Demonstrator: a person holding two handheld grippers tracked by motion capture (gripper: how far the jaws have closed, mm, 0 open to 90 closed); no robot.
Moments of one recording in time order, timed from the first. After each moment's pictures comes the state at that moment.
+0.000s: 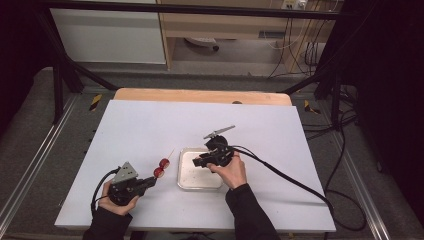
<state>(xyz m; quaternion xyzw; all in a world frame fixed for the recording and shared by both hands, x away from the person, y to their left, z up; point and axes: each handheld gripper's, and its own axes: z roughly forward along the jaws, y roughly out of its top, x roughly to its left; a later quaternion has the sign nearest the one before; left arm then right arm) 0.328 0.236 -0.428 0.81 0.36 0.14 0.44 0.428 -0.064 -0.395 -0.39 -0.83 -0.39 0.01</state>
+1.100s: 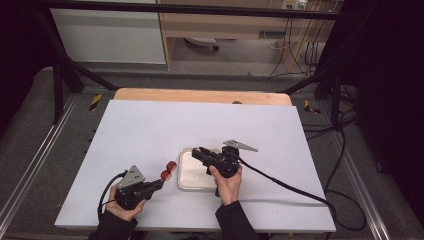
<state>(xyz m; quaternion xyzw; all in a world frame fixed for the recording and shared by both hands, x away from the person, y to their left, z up) 0.318 0.216 -0.428 0.81 0.36 0.14 0.45 0.398 -0.077 -0.419 -0.47 -0.63 -0.62 0.01</state>
